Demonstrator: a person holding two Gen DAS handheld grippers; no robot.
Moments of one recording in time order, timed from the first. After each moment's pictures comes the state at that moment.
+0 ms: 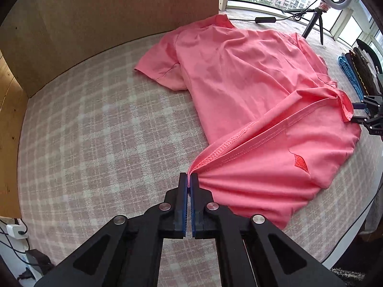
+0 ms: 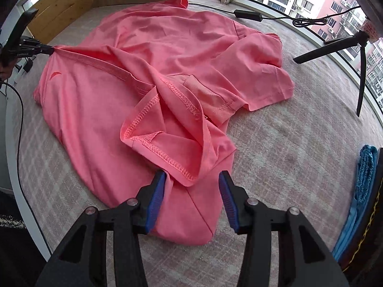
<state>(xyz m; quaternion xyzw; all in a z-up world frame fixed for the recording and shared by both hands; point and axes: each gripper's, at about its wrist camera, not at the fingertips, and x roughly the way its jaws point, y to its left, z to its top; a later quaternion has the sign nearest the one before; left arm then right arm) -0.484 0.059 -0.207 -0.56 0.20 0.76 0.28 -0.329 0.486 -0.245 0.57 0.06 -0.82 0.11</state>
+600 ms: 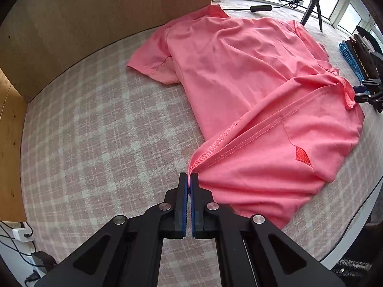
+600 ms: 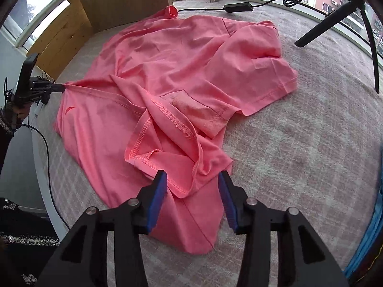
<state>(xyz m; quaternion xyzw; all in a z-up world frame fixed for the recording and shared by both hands) -0.481 0.067 -0.213 -0.56 0.23 0.75 0.27 -0.352 0.529 -0.244 0.58 -0.08 -0.80 0.15</state>
